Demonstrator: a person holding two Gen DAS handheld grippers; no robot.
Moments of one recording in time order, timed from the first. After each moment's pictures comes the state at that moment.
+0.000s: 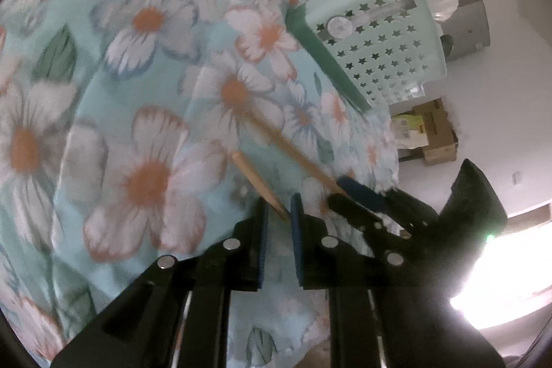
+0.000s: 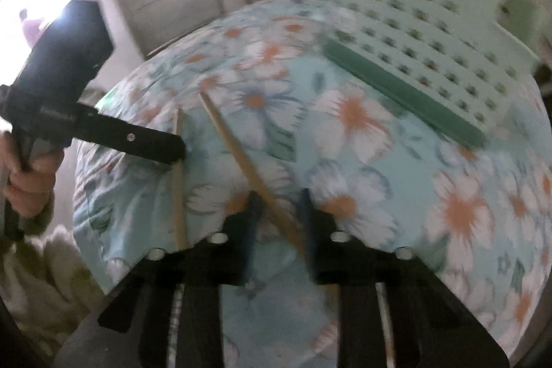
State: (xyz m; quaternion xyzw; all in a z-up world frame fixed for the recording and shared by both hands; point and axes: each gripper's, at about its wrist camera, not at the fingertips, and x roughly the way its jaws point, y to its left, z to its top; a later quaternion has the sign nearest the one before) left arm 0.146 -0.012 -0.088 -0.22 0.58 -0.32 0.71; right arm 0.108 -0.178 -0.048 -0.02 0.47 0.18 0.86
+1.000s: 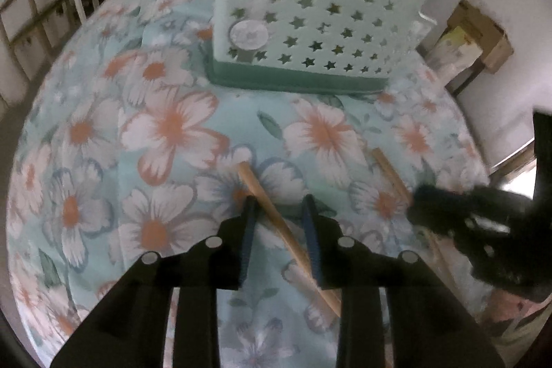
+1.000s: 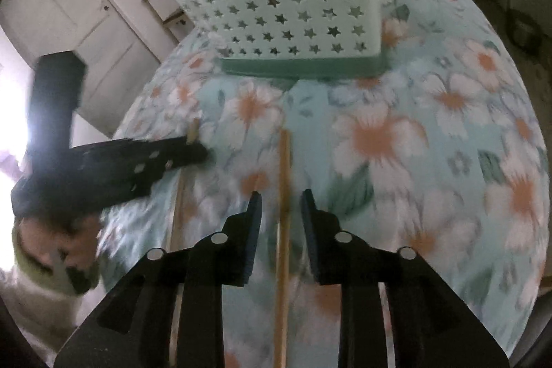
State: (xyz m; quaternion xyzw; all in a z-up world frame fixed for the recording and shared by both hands) left arm 0.159 -0.117 -0.064 0.10 0.51 -0.31 0.80; right arm 0.102 -0.243 -0.045 0.15 0.49 0.06 0.86
